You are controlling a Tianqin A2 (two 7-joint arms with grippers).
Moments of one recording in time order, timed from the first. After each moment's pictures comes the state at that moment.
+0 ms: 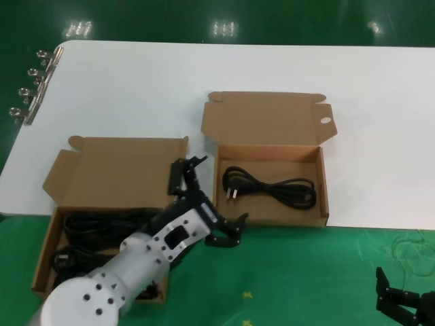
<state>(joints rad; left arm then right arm) -0.69 -0.21 1.93 -1.21 -1.29 0.38 0.14 0.00 0.30 -1.60 1.60 1.80 0.00 0.00</state>
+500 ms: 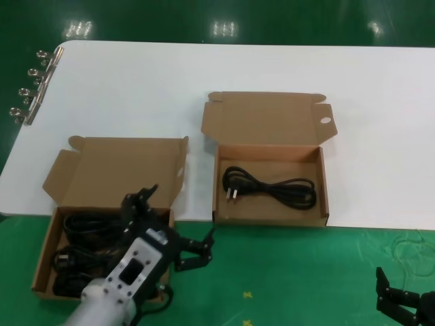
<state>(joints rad) -0.46 -0.24 1.83 -1.34 -1.45 0.25 0.10 0.00 0.30 -1.60 1.60 1.80 0.00 0.00</state>
